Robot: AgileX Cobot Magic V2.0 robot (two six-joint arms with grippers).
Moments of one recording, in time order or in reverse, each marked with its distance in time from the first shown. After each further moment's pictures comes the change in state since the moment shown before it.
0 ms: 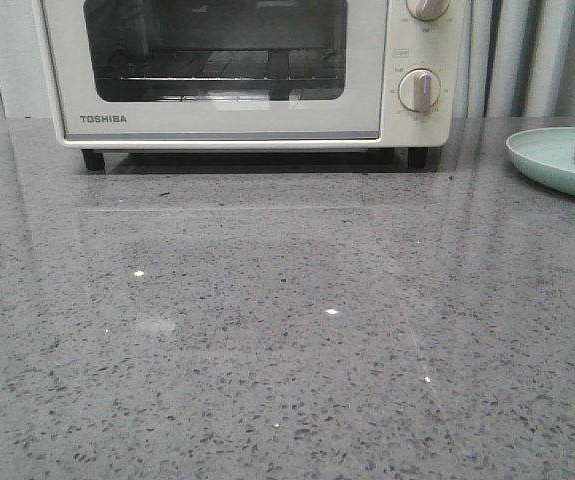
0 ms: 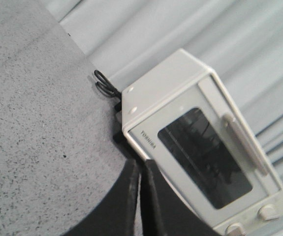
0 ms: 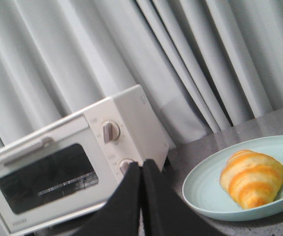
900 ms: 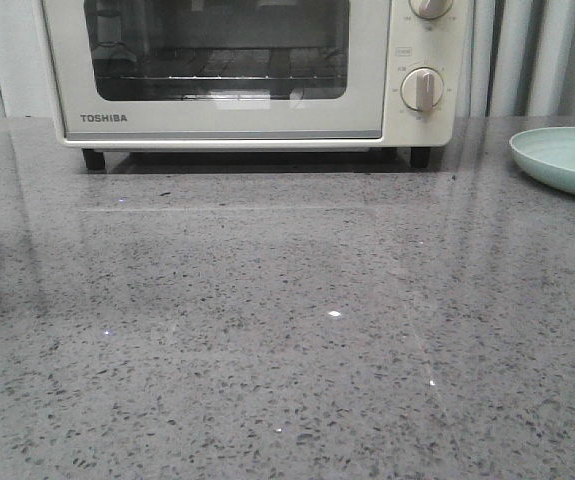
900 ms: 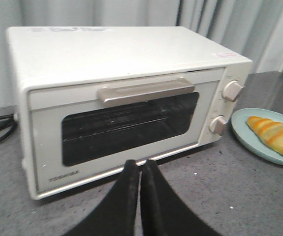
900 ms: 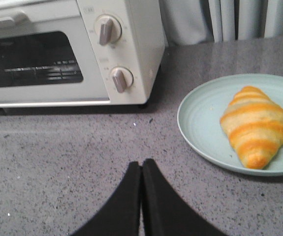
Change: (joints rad) left arm -0.224 0.884 -0.845 0.181 0.343 0.672; right arm 0.000 0.470 -0.430 -0.267 0.515 0.000
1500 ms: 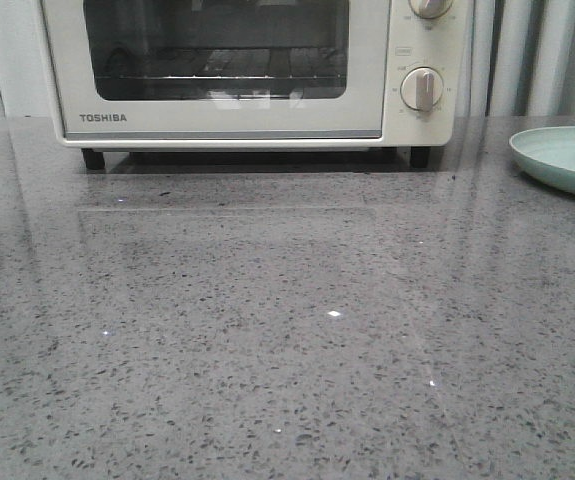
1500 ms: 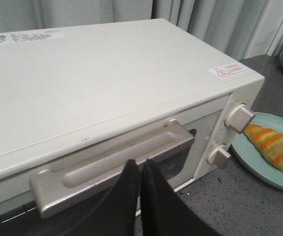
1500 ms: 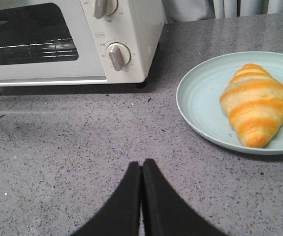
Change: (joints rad) left arm -0.104 0.519 -0.418 0.000 -0.021 0.011; right arm 0.000 0.000 0.000 -0.002 0.063 0.000
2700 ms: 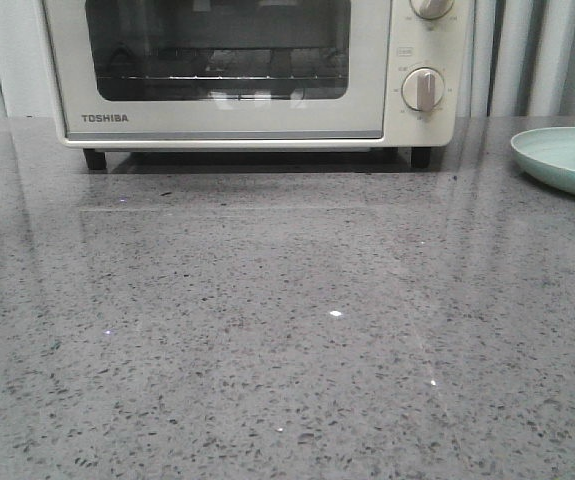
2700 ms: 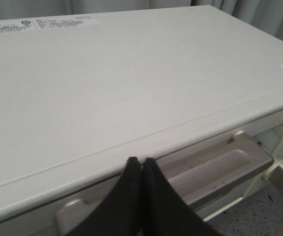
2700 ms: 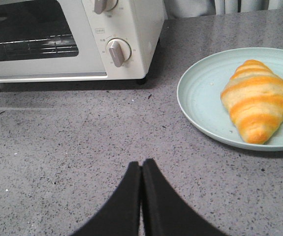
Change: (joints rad) left arm -0.002 0.161 -0.051 0.019 -0.122 0.001; right arm 0.000 0.000 0.000 0.000 0.009 0.000
